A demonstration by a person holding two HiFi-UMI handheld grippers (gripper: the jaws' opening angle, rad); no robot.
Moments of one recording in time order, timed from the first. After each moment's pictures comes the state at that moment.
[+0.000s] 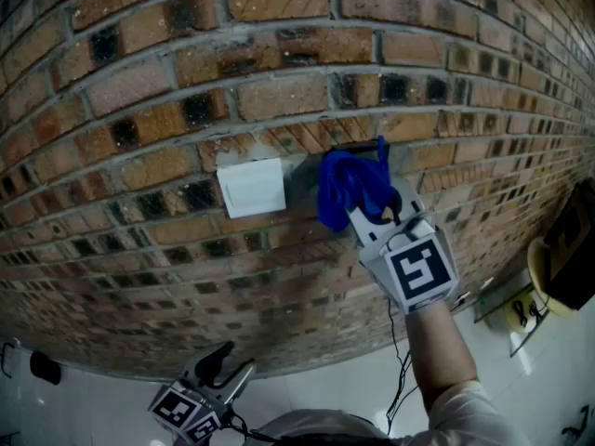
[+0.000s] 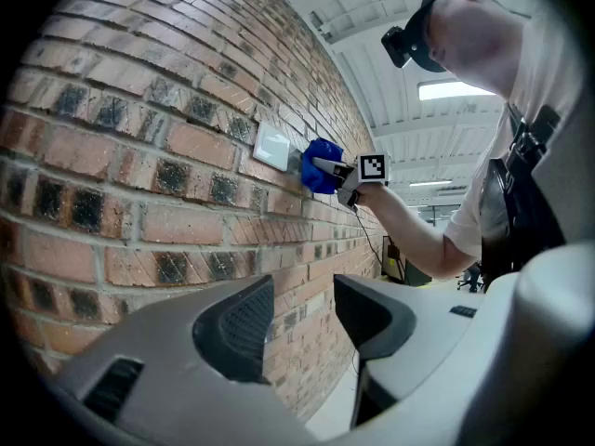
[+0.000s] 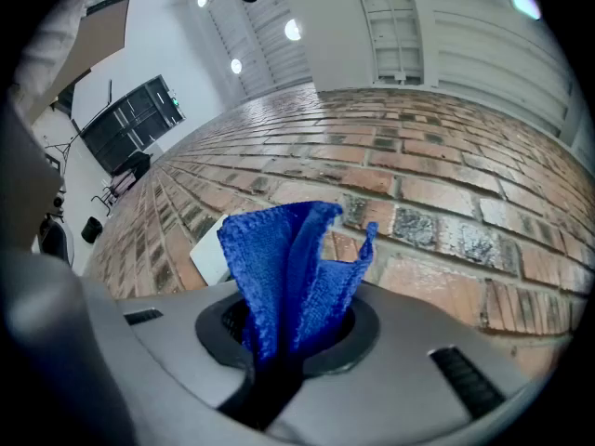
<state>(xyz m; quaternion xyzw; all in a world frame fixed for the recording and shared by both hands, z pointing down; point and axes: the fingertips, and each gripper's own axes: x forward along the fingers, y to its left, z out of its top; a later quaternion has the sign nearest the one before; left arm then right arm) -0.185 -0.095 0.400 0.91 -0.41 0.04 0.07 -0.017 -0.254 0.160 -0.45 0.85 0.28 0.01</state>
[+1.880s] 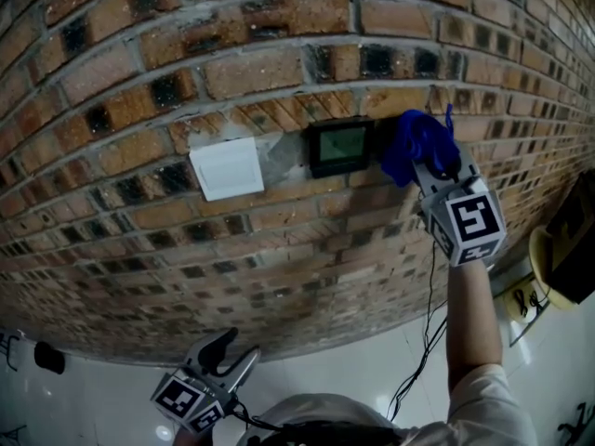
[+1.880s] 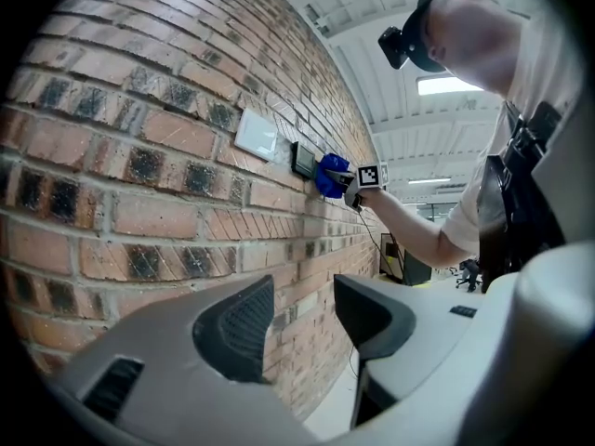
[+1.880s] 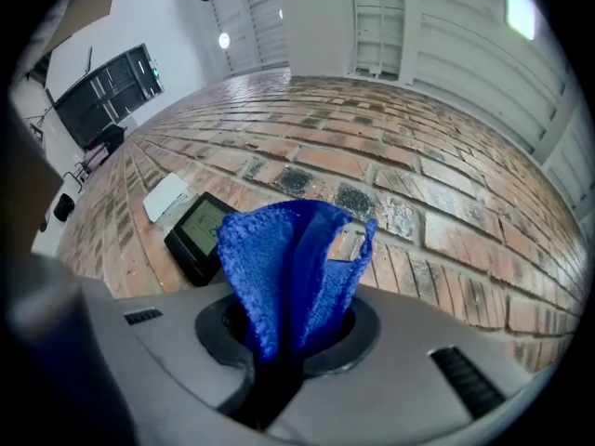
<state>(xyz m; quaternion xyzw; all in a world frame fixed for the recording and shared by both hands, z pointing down) -0.144 -0.104 0.404 0.91 -0.40 0.05 0.06 0.133 -0.303 0.159 -0.53 0.79 0.29 -0.03</state>
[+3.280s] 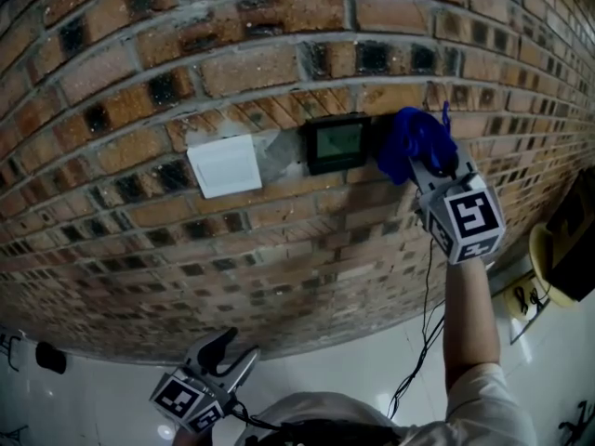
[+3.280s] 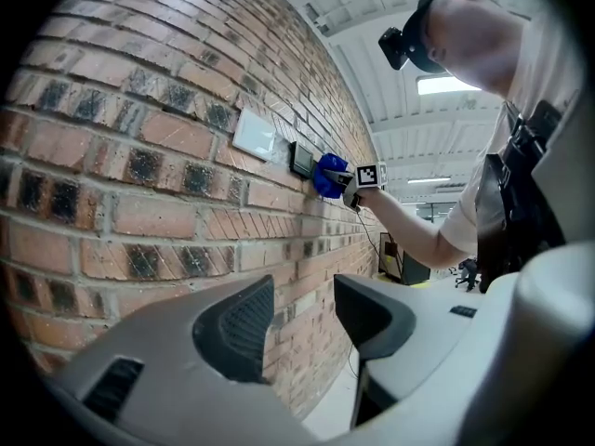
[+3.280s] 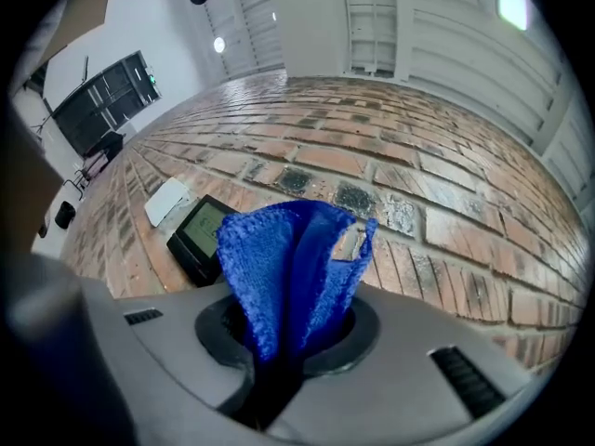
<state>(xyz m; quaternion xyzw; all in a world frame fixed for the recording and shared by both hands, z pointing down) -0.141 -0.099 0.402 0.91 -0.40 0.04 0.06 0.133 -0.301 0.161 -0.53 0.80 0.28 -0.02</state>
